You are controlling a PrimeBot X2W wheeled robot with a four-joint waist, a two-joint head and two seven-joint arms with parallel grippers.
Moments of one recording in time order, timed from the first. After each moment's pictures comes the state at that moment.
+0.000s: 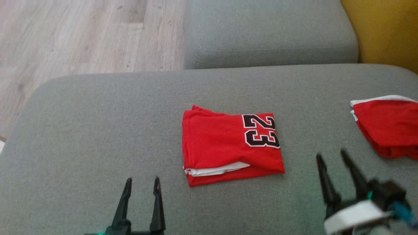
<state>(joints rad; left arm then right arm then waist) 0.17 0.06 -0.34 0.06 -0.18 0.21 -0.25 0.04 -0.22 0.17 0.24 0.30 0.13 -0.25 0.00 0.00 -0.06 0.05</state>
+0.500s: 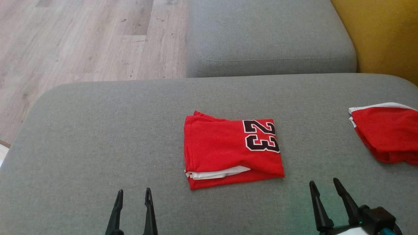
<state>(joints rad) 0.24 0.06 -0.29 0.06 -0.18 0.21 -0.25 0.20 -0.11 0.12 0.22 0.21 0.13 -0.25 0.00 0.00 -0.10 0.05</state>
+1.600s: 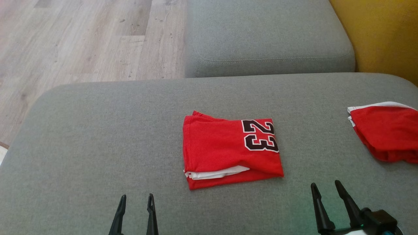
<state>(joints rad) 0.25 0.06 -0.29 0.08 -0.17 0.18 -0.25 0.22 -0.10 0.11 0.20 0.20 0.13 -0.25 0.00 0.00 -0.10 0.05</state>
